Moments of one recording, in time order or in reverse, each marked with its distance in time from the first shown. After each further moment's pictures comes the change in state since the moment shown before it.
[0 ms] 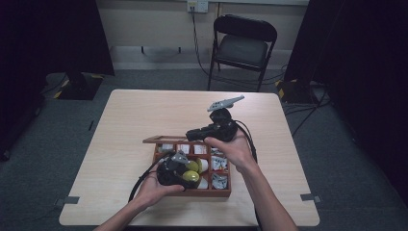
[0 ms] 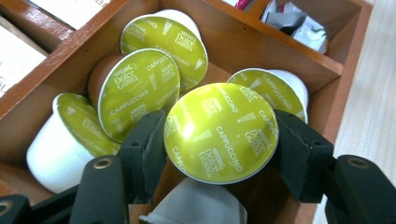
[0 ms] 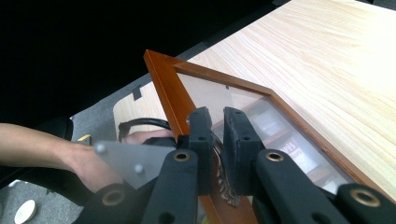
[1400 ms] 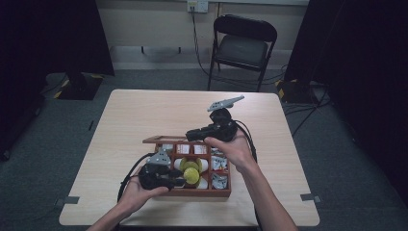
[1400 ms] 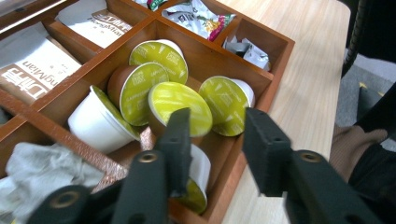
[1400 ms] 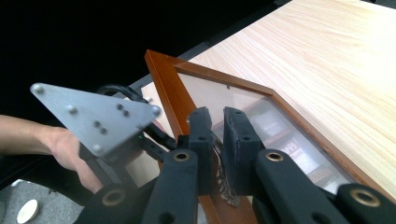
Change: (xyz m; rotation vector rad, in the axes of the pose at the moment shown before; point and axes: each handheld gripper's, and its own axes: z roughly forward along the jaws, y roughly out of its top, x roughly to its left) left arm -0.003 -0.020 -0.045 -0.132 -0.052 -0.026; right arm -0.001 0.000 0.000 -0.001 0.008 0.003
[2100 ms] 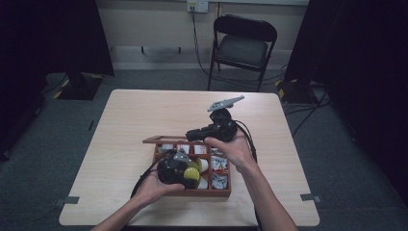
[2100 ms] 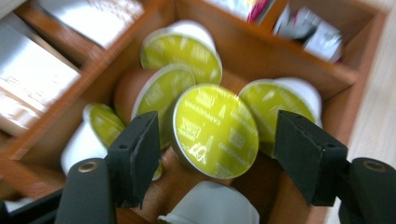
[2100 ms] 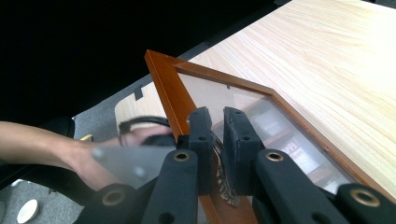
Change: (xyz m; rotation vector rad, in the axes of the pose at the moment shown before) left arm 0.005 0.020 0.054 0.185 0.118 0.070; right arm 0.000 0.000 0.000 0.000 0.000 -0.001
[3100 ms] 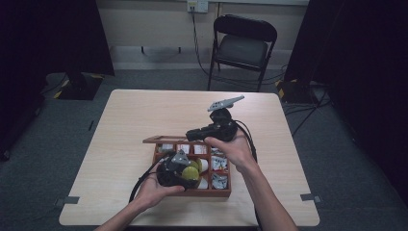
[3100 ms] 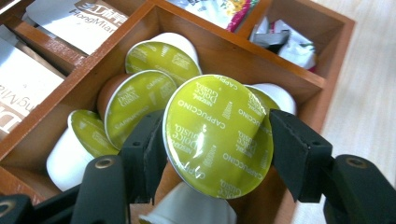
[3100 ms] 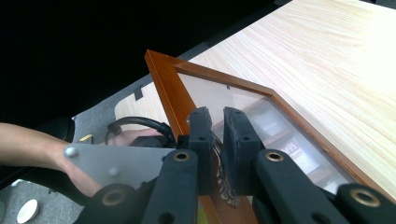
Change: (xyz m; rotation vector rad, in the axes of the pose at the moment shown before) left arm -0.010 -0.002 -0.016 -0.071 -0.021 0.004; right arm 0.000 0.000 0.000 0.000 0.001 0.001
